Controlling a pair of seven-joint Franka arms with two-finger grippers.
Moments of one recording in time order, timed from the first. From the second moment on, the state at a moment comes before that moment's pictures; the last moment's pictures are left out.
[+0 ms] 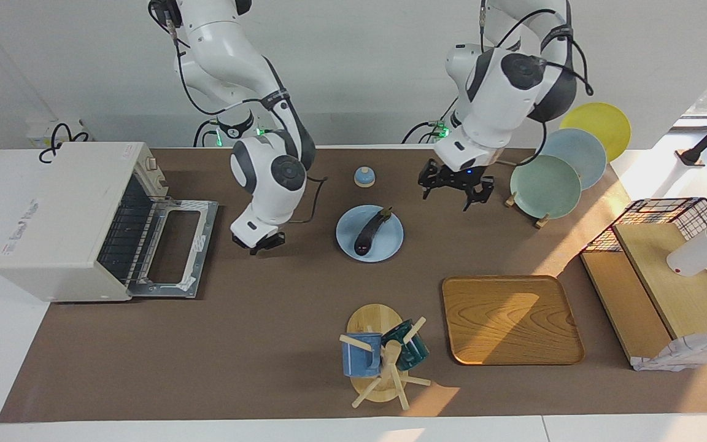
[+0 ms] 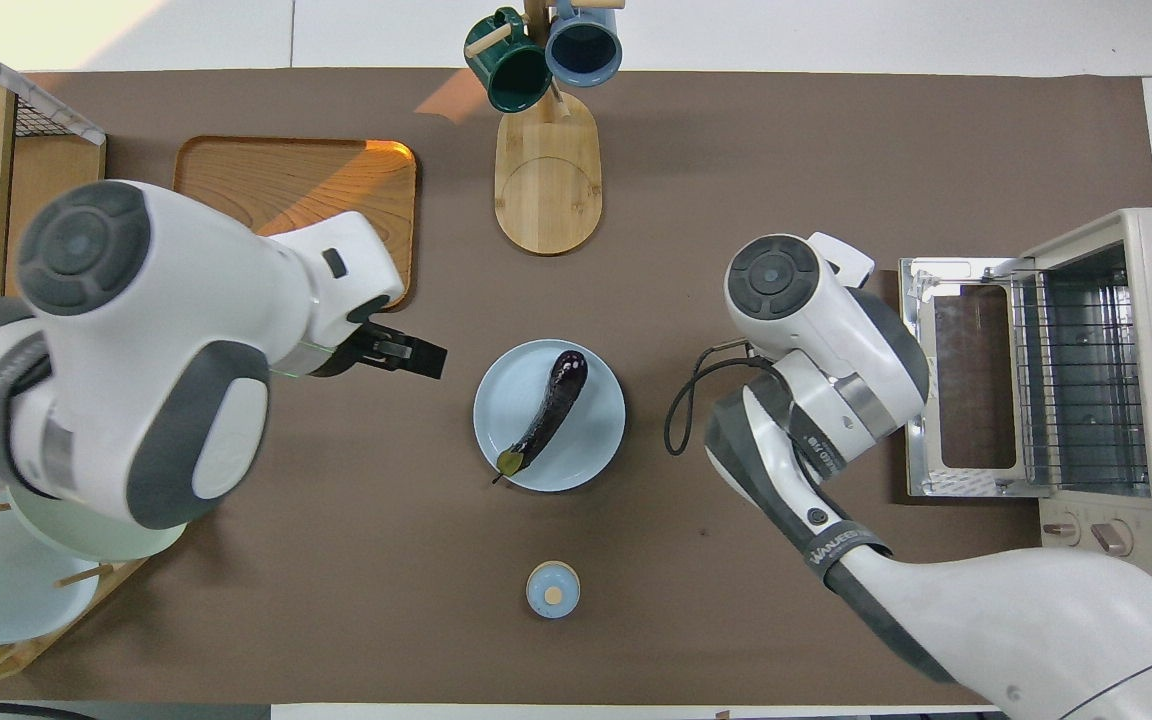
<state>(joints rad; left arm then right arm) -0.41 0.05 -0.07 -1.89 -0.15 1.99 -0.04 0.28 0.32 0.04 -1.96 -0.41 2.04 0.43</state>
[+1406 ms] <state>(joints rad) -0.69 0.30 -0.06 -2.03 -0.17 2.39 -0.18 0.17 0.26 0.05 -2.07 -0.57 2.07 0.32</state>
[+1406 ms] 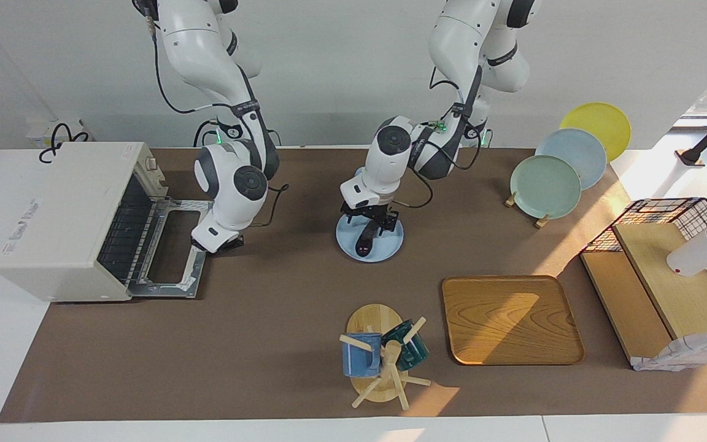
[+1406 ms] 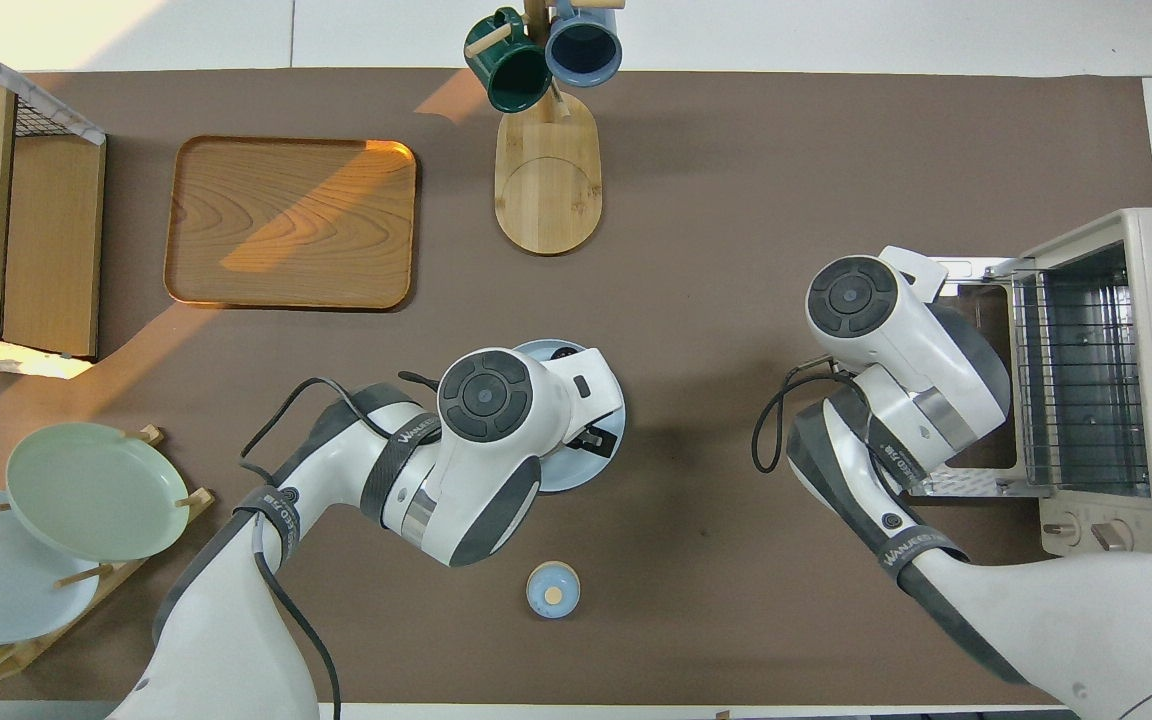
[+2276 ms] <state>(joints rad) -0.55 0.26 -0.04 -1.88 -0.17 2.22 -0.20 0.02 0.03 0.06 -2.04 -0.49 1.95 -0.05</state>
